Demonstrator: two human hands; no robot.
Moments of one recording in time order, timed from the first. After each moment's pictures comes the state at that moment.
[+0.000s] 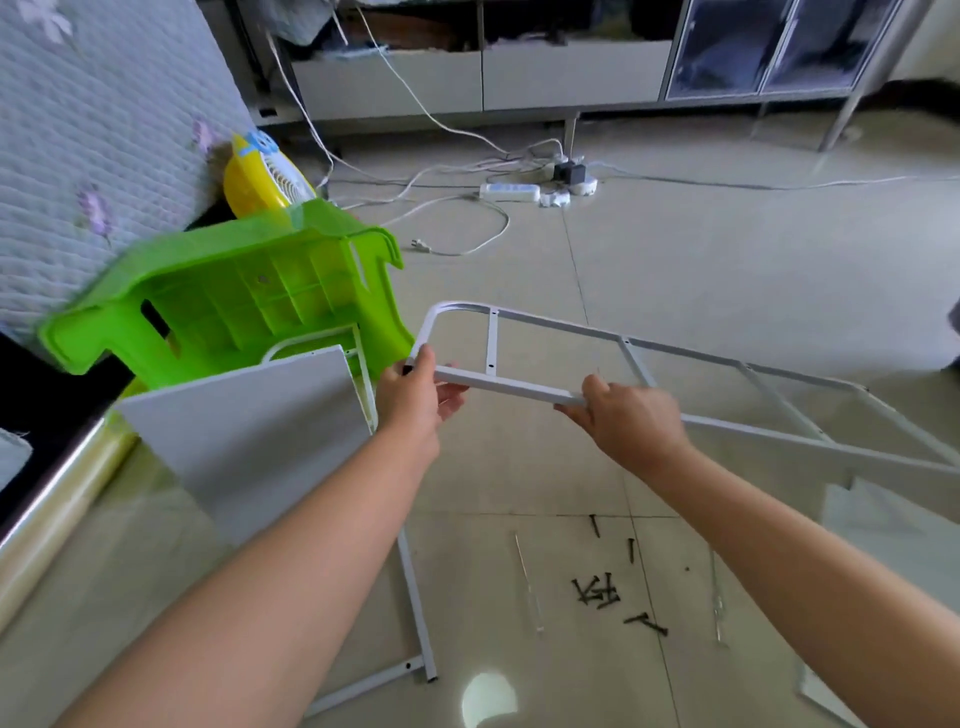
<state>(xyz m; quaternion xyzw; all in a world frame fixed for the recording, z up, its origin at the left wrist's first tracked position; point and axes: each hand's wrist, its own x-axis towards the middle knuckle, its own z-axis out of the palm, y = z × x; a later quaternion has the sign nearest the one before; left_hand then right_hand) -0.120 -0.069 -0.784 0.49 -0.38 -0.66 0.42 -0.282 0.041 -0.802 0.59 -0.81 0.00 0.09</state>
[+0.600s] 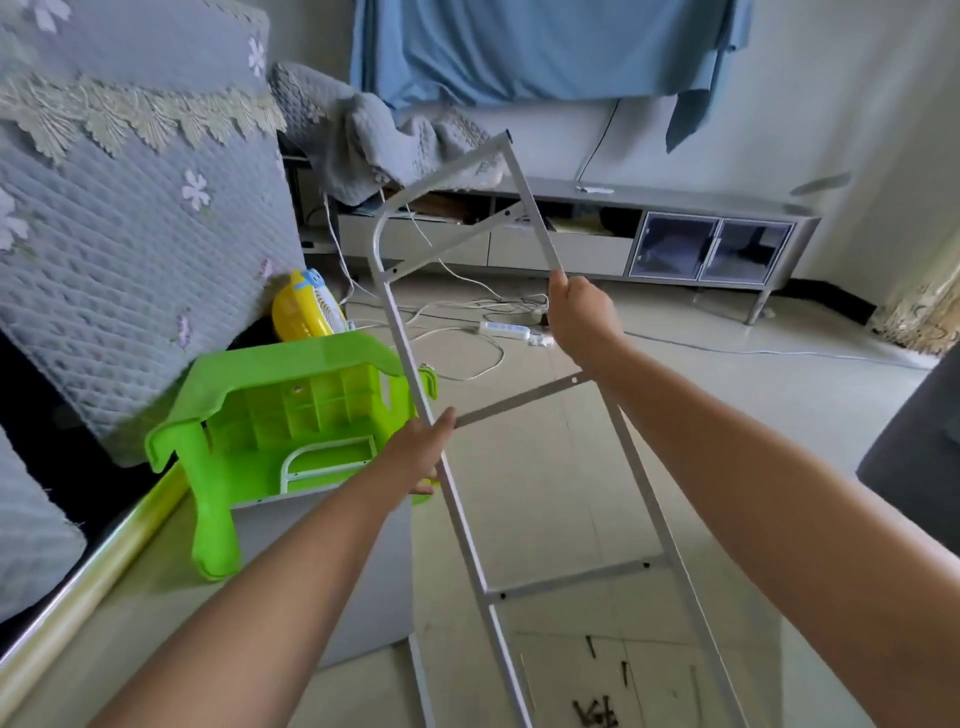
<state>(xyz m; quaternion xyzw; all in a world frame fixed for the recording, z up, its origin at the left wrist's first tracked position) -0.054 -0.101 -0.682 0.51 -0.62 -0.56 0.21 -0.204 -0.055 -0.564 0.47 -0.83 0.31 0.01</state>
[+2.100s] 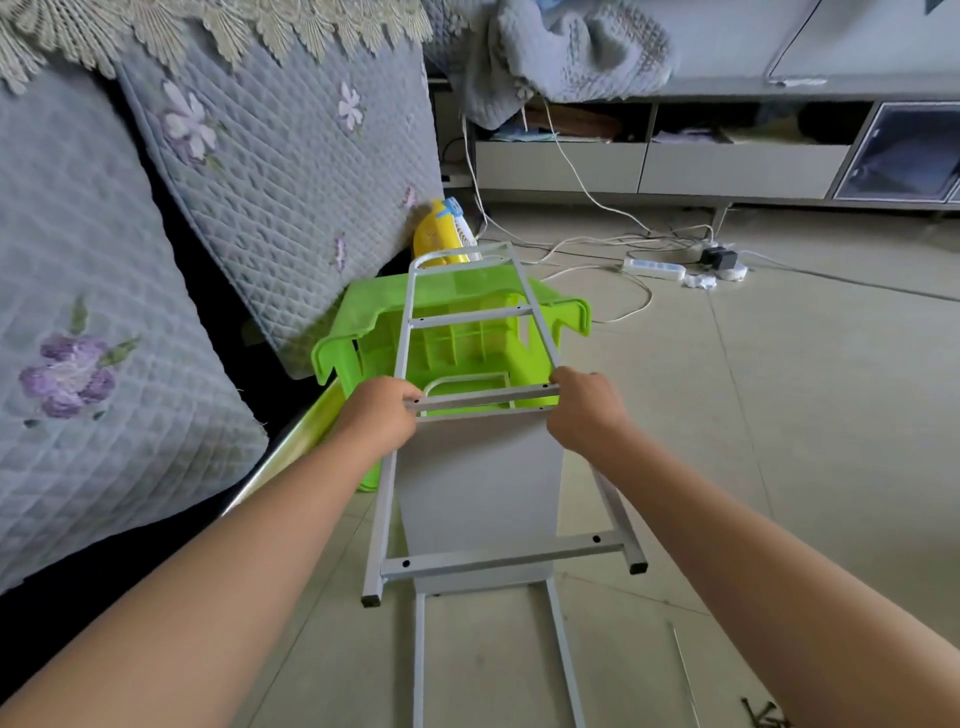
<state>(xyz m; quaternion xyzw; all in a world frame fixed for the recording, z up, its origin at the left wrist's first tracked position) 0.099 -0.165 -0.729 0.61 -0.76 -0.19 0.11 -0.087 -0.099 -0.718 0.56 -0.80 0.16 -0.16</state>
